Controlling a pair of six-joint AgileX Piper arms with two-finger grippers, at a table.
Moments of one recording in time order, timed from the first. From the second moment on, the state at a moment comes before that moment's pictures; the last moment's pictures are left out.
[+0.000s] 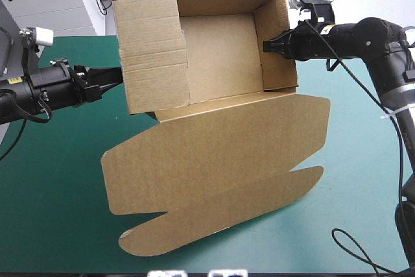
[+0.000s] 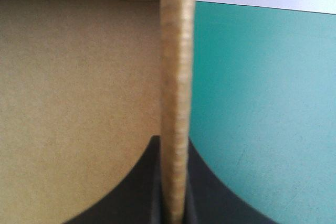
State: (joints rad) left arm 0.19 1.17 -1.42 -1.14 1.24 0.59; right arm 0.18 1.60 -1.79 0.55 0.95 -0.26
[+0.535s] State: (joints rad) left arm 0.16 1.17 -1.42 -1.11 1.25 0.59; right arm 0.23 1.62 -1.79 0.52 0.90 -0.25
